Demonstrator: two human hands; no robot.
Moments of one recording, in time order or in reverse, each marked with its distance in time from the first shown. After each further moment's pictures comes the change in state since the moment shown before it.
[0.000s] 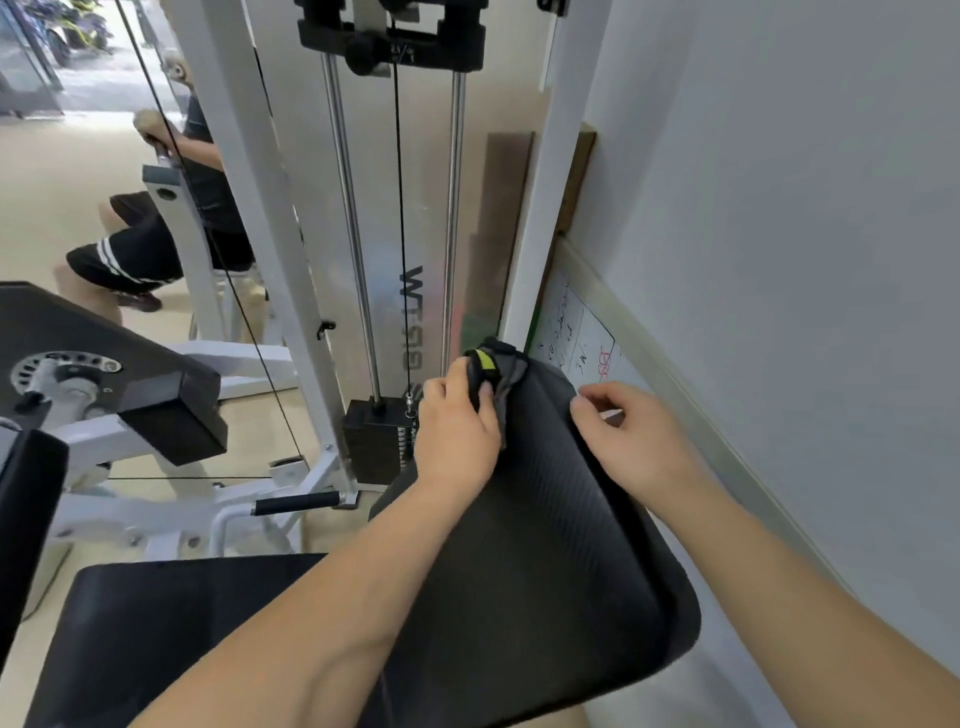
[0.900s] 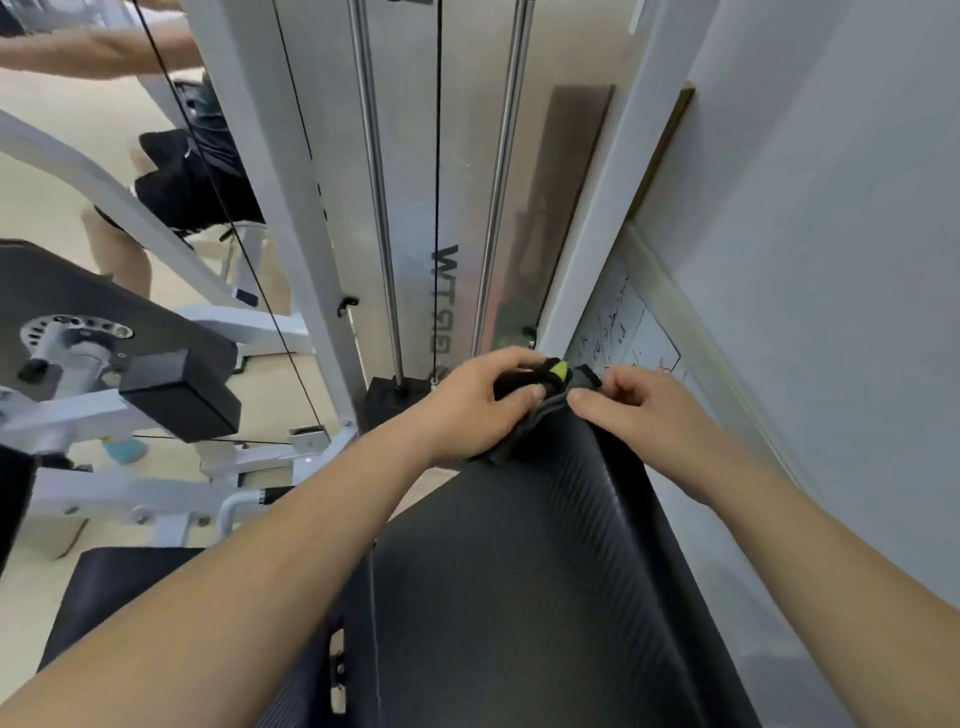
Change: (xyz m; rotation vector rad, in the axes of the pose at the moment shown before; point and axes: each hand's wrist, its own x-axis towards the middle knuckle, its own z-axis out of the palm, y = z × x) left_hand 0.104 -0.005 -0.034 -0.237 -0.573 0.099; right_hand 0.113 -0.026 0.022 0.077 -0.337 -0.044
